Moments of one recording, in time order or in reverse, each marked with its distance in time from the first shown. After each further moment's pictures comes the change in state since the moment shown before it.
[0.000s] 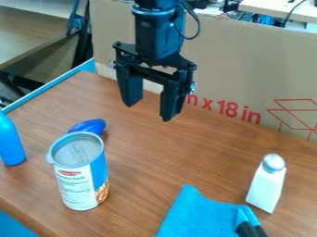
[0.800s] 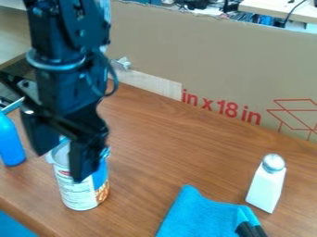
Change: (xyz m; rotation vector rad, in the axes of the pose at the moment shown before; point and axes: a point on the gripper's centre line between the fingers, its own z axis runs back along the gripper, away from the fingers) arm -0.111 0.022 -0.014 0.125 0.030 -0.024
